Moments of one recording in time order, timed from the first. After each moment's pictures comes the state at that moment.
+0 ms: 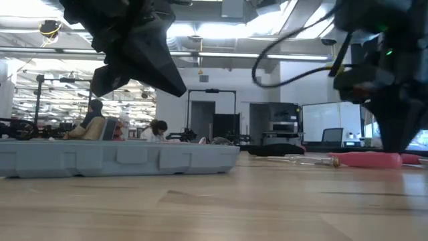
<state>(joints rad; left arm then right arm) -0.46 1.65 0.94 -0.12 -0.49 -1.13 0.39 1.47 0.73 -0.64 0.02 1.60</state>
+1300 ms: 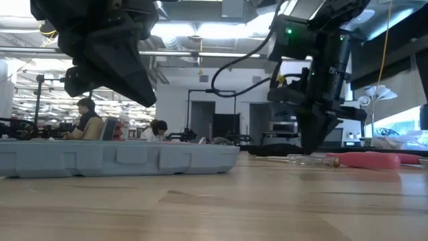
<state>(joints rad) -0.53 1.65 0.94 -0.23 -0.48 -1.15 0.02 1.67 0.90 -0.60 0.12 1.20</state>
